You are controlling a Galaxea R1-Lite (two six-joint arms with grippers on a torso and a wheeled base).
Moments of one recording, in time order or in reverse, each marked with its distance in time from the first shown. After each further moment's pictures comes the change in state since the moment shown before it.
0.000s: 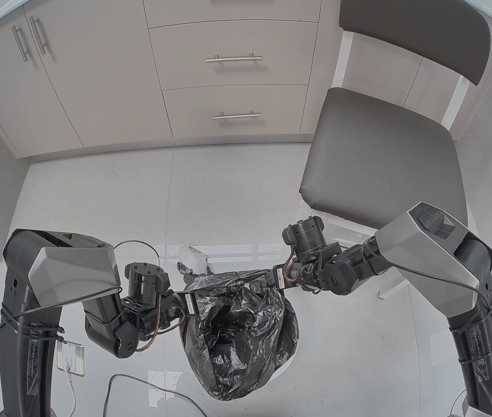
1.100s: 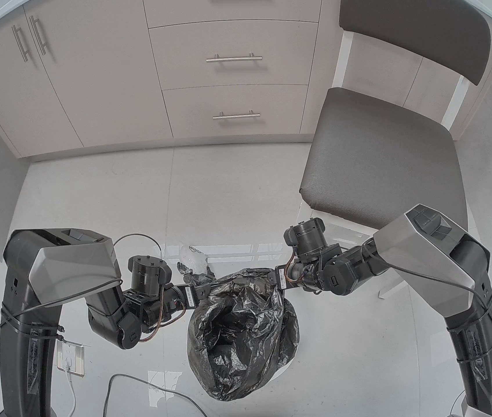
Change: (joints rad) left arm 0.012 0.008 -0.090 0.103 0.043 0.005; right arm -0.012 0.024 -0.018 -0.002 -0.001 0.002
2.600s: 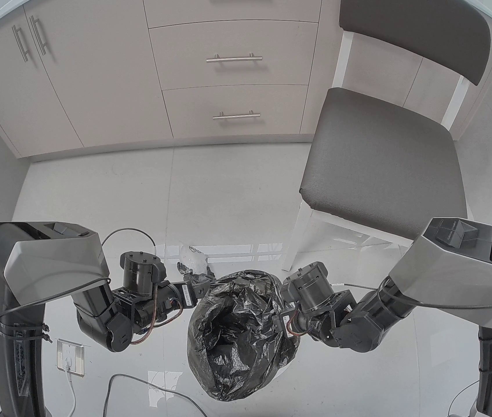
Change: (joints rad) left arm -0.018 -0.108 0.099 -0.015 -0.007 -0.008; right arm 0.176 -0.238 0.550 -0.228 -0.176 0.043
